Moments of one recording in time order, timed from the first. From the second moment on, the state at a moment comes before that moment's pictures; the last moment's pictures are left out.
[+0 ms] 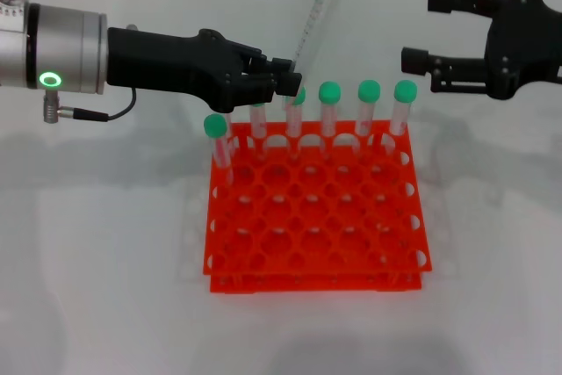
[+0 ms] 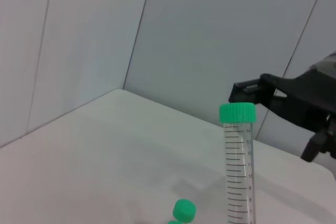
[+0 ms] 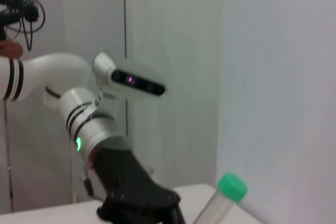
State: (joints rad) left arm -0.73 -2.01 0.89 0.69 1.91 1.61 -1.67; right arm 0.29 2.01 -1.21 -1.24 -1.46 -1.38 1.53
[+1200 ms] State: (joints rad) left arm -0.73 -2.02 0.89 0.69 1.91 1.61 -1.63; right arm 0.38 2.01 -1.35 -1.22 -1.38 -1.23 1.53
